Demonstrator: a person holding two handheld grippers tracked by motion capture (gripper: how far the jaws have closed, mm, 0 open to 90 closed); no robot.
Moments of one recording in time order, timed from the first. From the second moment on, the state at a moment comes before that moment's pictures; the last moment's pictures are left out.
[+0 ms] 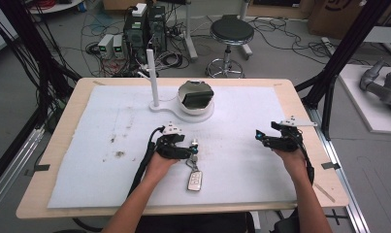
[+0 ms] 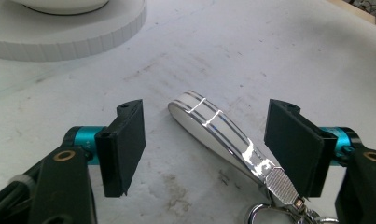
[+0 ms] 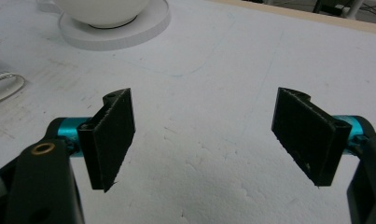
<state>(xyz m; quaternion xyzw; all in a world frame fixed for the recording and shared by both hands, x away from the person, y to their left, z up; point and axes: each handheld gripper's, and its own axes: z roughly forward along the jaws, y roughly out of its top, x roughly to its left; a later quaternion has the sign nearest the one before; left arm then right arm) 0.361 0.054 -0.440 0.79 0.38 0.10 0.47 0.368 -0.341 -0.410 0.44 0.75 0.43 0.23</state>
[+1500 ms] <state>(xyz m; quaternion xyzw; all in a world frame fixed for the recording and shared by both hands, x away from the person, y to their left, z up) 0.367 0.140 -0.441 0.82 0.42 0.15 0.37 0.369 -0.338 -0.411 0.45 0.75 0.43 0.23</state>
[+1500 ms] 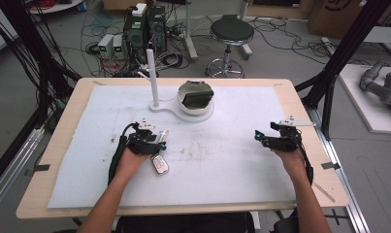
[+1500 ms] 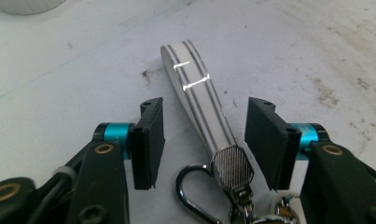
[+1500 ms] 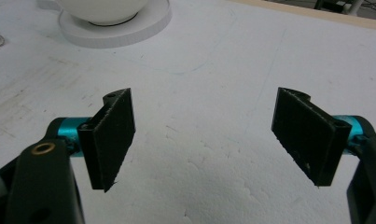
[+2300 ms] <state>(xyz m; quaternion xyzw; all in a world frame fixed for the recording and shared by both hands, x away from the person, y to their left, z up) 0.349 0.148 -0.436 0.76 0.44 0.17 0.45 0.368 -0.338 -0.410 0.44 0.75 0.43 0.23</state>
